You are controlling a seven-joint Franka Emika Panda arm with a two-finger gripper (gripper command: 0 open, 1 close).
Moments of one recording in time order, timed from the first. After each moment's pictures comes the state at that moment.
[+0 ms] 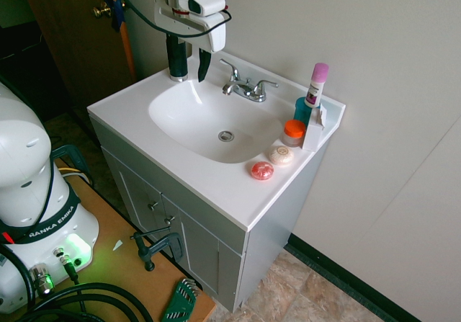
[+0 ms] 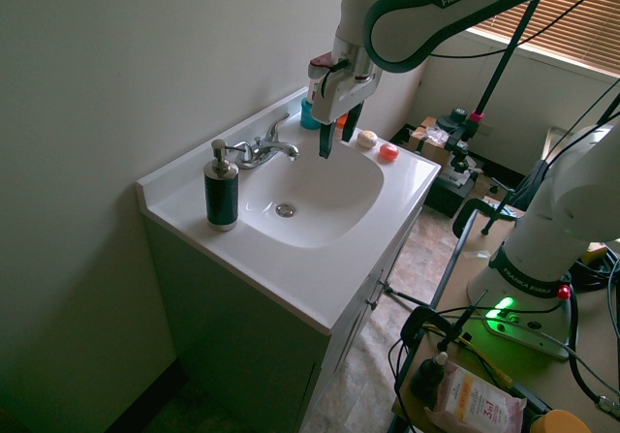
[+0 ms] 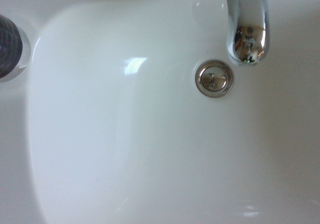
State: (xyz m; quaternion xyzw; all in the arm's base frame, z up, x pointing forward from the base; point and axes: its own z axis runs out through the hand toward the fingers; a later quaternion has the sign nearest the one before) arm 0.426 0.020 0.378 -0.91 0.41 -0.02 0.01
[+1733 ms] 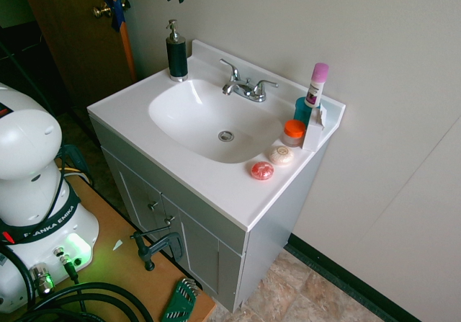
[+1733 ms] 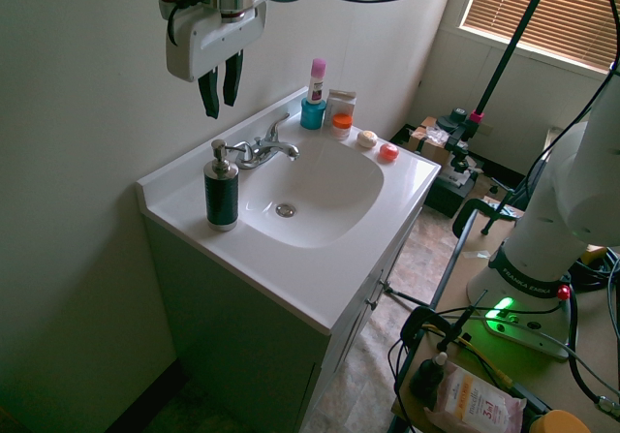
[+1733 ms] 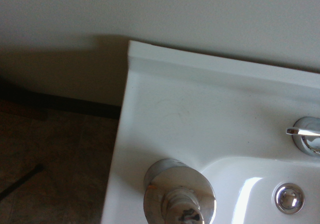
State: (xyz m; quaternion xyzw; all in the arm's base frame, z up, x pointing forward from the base) arm 0.553 0.217 0.485 -0.94 0.33 -0.06 -0.02
